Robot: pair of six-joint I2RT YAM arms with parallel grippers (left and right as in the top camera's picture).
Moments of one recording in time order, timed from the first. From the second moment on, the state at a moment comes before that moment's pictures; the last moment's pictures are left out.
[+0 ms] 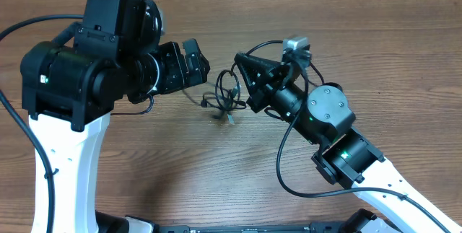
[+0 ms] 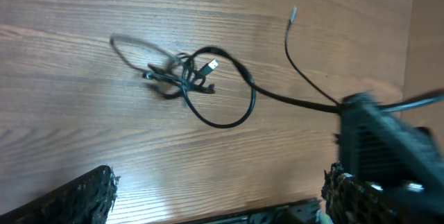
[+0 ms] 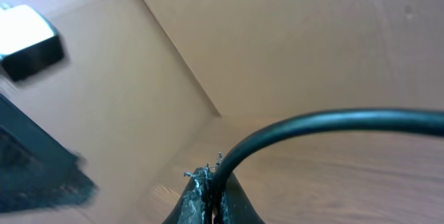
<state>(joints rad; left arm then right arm) -0.31 1.58 2.25 -1.69 0.25 -0.57 0.68 1.14 0.90 0.27 -0.05 0.60</state>
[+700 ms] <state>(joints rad) -0.36 1.77 2.25 -1.69 0.25 -0.36 0.68 1.13 0.90 0.43 -0.05 0.79</state>
